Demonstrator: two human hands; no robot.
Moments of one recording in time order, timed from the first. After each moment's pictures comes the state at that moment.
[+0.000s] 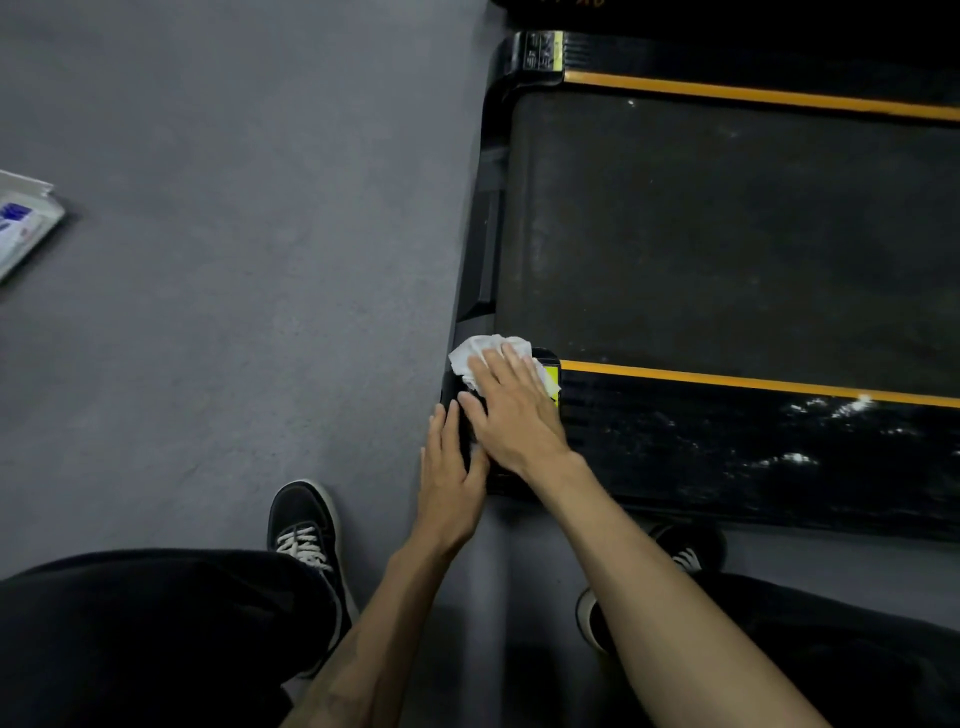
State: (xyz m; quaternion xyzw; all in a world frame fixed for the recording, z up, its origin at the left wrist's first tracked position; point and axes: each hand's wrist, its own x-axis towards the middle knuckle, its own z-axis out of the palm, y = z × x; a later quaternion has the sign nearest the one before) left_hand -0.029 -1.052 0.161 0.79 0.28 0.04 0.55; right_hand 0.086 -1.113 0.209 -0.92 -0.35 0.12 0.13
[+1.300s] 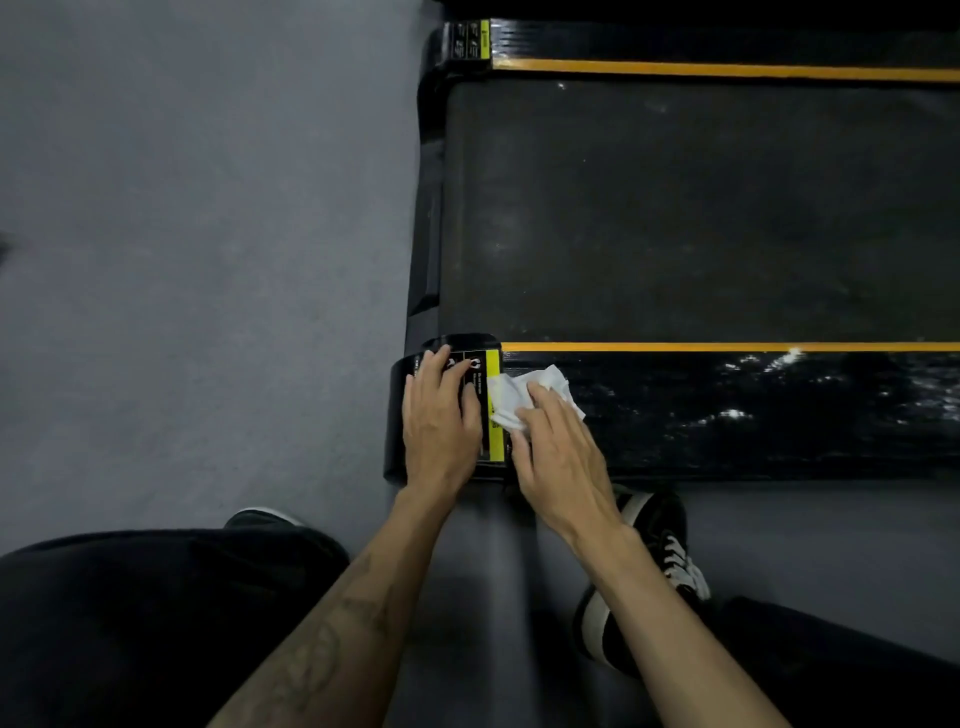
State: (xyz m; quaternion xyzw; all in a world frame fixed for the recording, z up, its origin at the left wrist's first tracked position) left_hand 0.028 -1.085 0.188 0.89 0.22 0.15 0.37; right_hand 0.042 -1.234 0.216 -0.95 -0.25 0.05 0.20
